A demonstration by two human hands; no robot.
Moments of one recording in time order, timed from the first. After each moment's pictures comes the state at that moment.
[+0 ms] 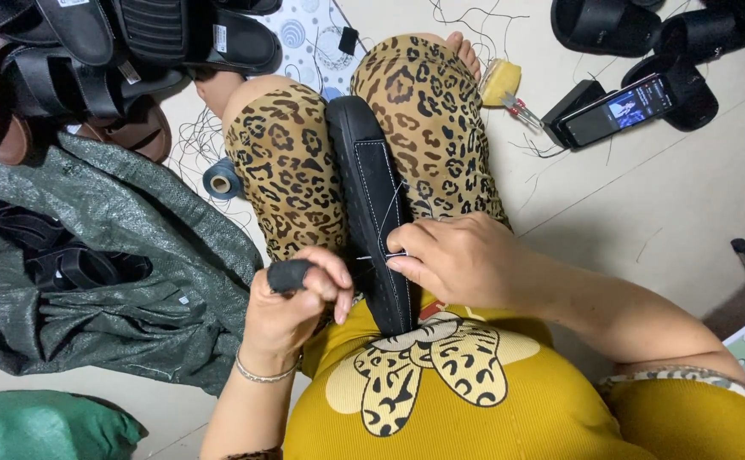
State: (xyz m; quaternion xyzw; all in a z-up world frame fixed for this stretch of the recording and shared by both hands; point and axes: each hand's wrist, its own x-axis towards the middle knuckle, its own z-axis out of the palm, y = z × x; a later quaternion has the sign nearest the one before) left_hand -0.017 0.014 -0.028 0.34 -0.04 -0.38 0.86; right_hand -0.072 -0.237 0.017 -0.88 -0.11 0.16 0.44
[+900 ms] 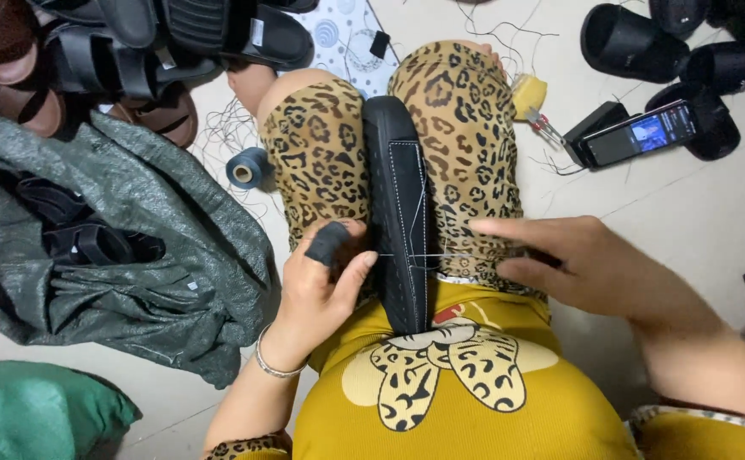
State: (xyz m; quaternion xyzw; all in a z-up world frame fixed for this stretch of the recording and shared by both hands) left_hand -0.004 0.005 -0.003 0.81 -0.29 -0.18 0.48; right_hand -0.102 -0.302 0.035 -0.82 0.06 0.34 0.46
